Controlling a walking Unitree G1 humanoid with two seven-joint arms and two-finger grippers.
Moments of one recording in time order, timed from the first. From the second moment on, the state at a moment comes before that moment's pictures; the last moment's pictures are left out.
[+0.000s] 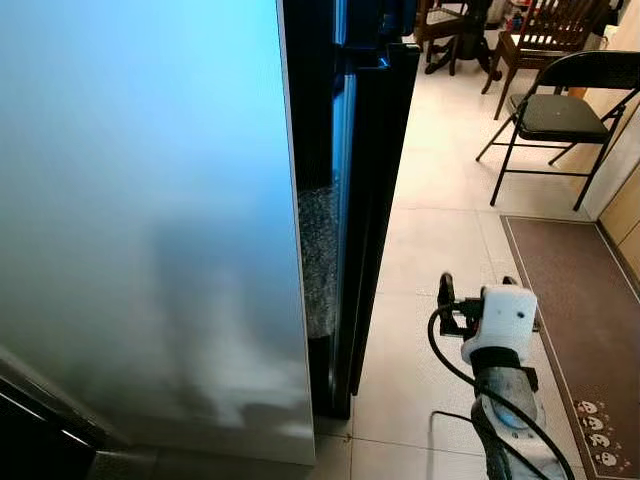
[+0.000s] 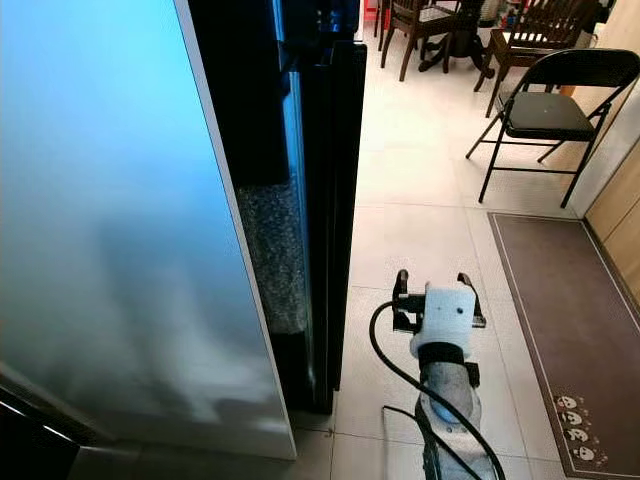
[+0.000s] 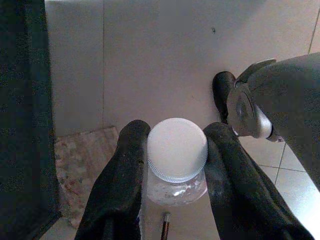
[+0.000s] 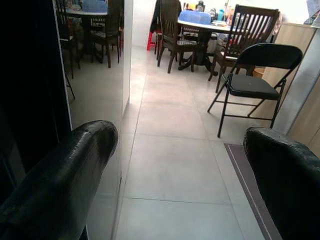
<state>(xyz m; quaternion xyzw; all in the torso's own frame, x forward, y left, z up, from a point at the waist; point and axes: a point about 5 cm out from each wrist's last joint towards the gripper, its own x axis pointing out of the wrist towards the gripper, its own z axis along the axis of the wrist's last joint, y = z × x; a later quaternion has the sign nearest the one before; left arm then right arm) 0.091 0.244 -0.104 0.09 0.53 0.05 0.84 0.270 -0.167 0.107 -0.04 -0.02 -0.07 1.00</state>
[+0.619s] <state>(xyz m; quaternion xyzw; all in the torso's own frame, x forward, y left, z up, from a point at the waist) 0.090 0.247 -0.103 0.09 0.53 0.06 0.84 0.275 -0.157 0.110 -0.03 -0.01 -0.06 1.00</state>
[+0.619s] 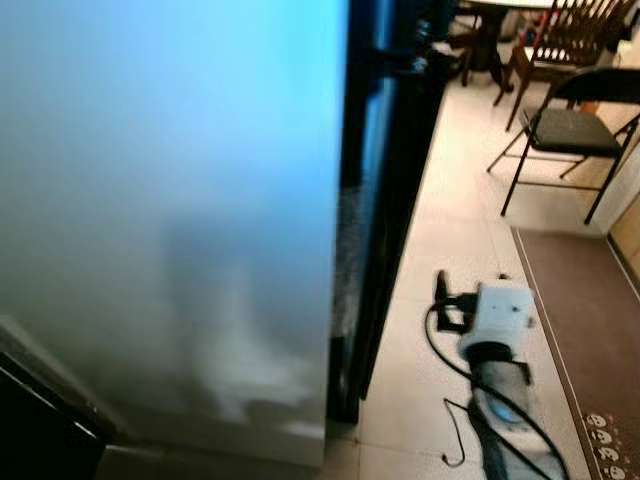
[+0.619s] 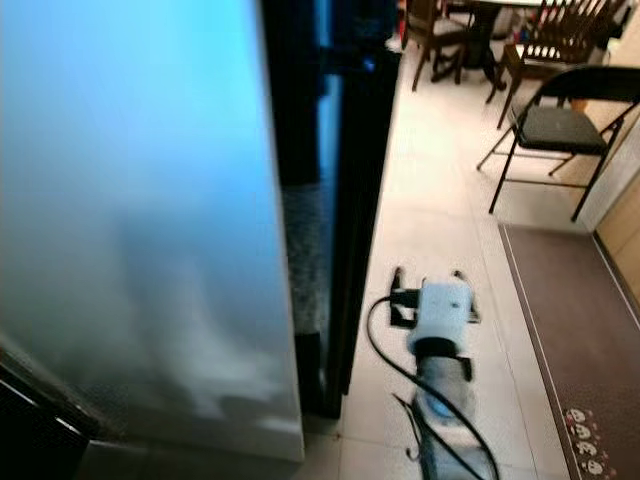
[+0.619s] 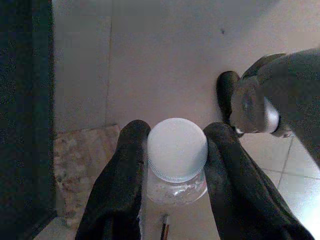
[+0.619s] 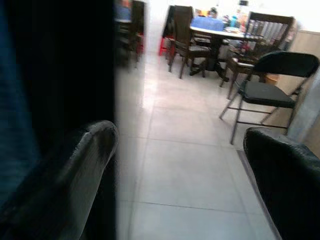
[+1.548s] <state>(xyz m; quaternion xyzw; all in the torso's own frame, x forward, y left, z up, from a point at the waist) 0.092 0.247 -0.103 0.09 0.53 0.05 0.84 0.276 -0.161 0.110 -0.03 -0.01 -0.06 1.00</state>
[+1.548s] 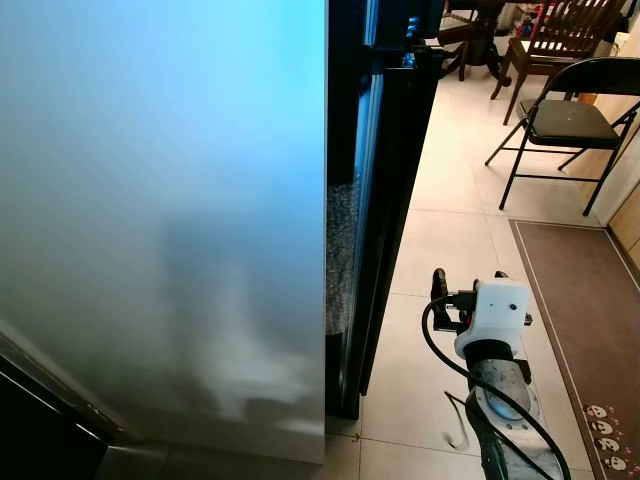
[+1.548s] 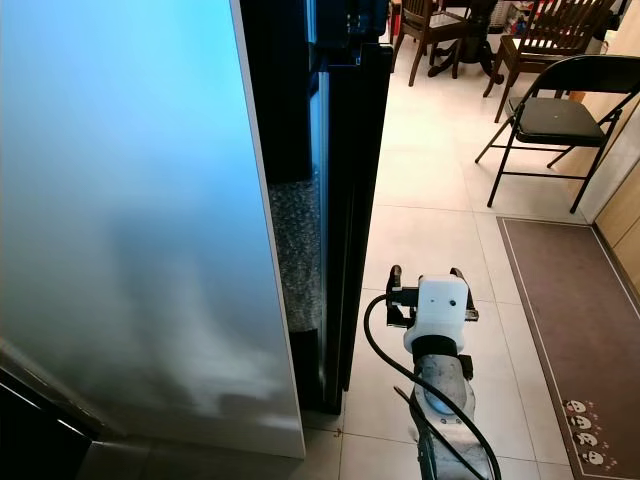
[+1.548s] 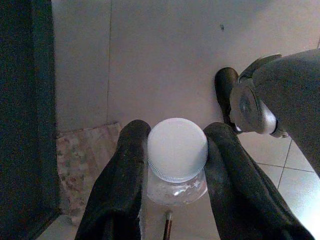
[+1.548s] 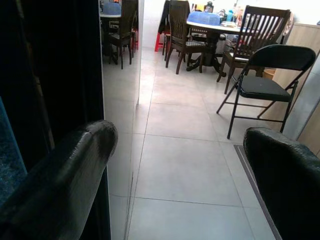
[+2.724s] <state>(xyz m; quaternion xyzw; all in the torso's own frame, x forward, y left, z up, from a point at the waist) 0.090 0.246 -0.103 0.08 0.54 0.04 0.84 0.278 -0.168 0.113 -0.03 -0.01 -0.08 1.00</state>
